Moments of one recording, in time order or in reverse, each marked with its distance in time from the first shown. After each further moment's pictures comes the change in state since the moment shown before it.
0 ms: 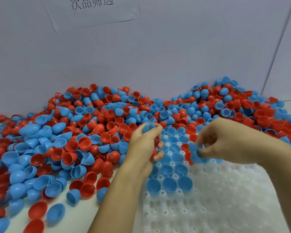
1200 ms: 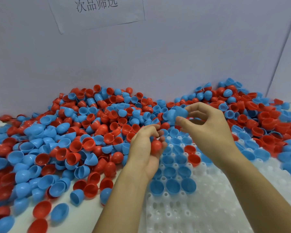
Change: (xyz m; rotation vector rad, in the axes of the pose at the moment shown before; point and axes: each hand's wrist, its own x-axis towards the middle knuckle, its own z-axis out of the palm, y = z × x) left_hand -0.001 0.005 0.003 -0.351 0.074 -0.088; right_hand 0.027 -0.032 0.040 0.794 0.625 -0.139
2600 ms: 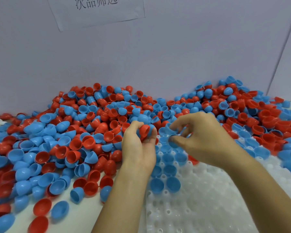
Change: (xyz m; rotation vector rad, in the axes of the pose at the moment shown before) left_hand 0.011 0.001 -0.006 -0.350 0.110 0.107; right_hand -0.004 -0.003 -0.005 -0.491 -0.313 -0.156
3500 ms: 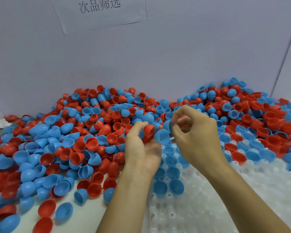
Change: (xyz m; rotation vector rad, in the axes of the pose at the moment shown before) left_hand -0.005 0.002 -0.001 0.004 -0.058 -0.059; right_hand 0.004 -0.013 0.032 0.268 0.368 0.007
